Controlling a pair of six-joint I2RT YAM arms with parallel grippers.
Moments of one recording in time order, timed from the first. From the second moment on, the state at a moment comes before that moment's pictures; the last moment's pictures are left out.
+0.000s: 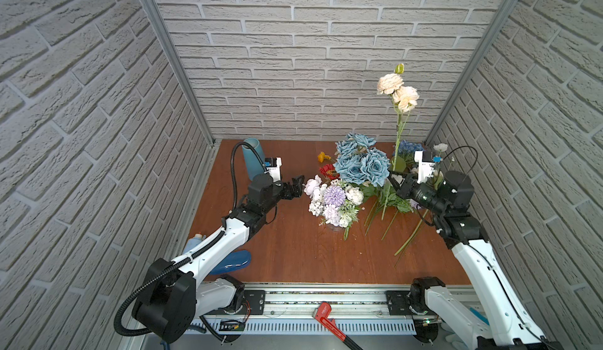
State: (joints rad) left arm -0.48 1.19 0.70 0.19 0.06 -0.42; right arm 0.01 0.81 0.79 -0.19 -0.55 0.50
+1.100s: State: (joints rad) left arm -0.61 1.39 0.69 0.25 0.06 -0.46; right arm 0.41 1.08 0.33 1.19 -0.22 0.30
